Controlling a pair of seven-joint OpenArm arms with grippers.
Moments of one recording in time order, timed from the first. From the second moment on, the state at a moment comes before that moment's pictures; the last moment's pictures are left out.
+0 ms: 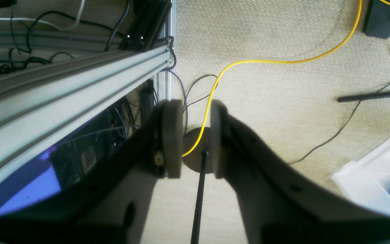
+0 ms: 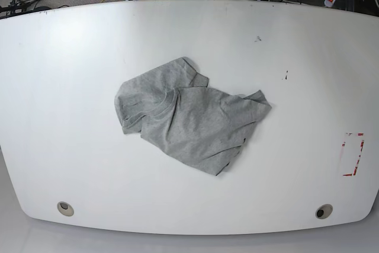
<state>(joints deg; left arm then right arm) 5.7 -4.3 -5.0 9.8 3.5 -6.3 -0.8 -7.4 4.0 18.6 18.7 -19.3 18.4 2.1</state>
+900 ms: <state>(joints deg) 11.4 -4.0 -5.1 14.9 3.5 -6.2 -5.9 -7.8 2.3 18.7 18.9 -19.3 18.4 2.3</state>
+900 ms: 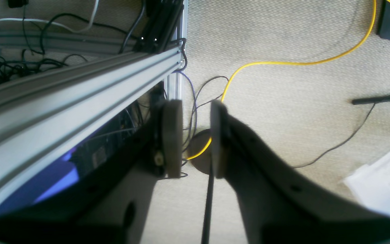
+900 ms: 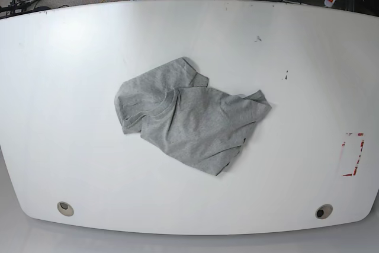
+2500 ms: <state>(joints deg) 53.6 -4.3 -5.1 72.0 3.3 -6.3 -5.9 -48.1 0.4 18.5 70.3 -1.7 23.8 4.4</state>
